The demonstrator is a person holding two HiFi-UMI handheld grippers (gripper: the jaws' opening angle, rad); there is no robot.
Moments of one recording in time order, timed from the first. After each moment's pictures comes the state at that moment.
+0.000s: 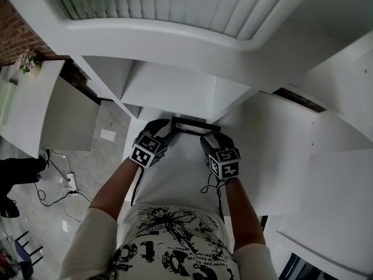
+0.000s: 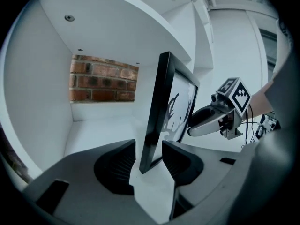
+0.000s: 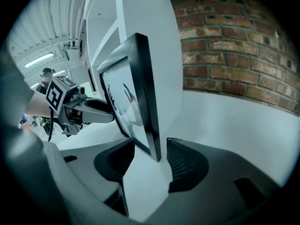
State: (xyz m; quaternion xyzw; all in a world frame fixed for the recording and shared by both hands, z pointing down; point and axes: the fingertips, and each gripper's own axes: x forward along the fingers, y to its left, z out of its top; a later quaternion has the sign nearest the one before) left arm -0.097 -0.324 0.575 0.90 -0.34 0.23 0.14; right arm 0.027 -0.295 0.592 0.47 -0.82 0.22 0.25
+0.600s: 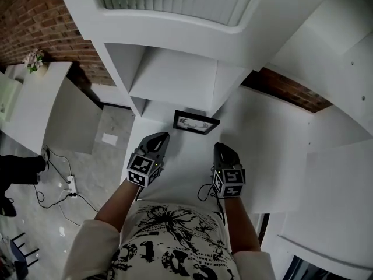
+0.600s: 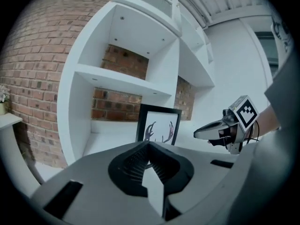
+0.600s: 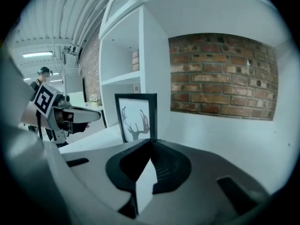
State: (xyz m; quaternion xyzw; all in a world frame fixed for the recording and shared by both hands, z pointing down) left arm -0.119 -0.247 0.510 0.89 -0.42 0.11 0.10; right arm 0.057 -0.221 0.528 0.56 -0.80 0.14 0.17
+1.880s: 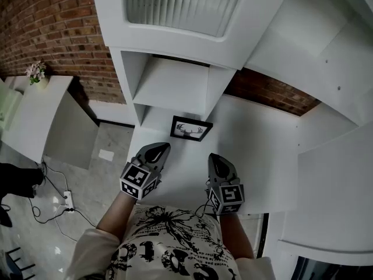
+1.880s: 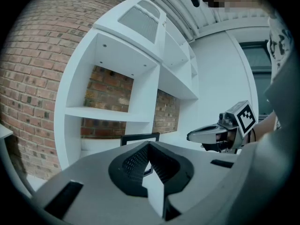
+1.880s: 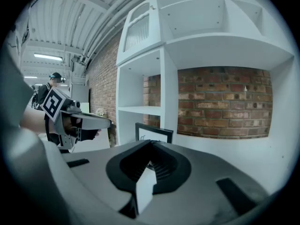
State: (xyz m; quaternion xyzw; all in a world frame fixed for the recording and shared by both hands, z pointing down) left arm -0.127 -0.186 0.423 0.93 -0.36 0.07 0.07; right arm 0.011 -0.156 0.426 0.56 -0.82 0.07 0.11
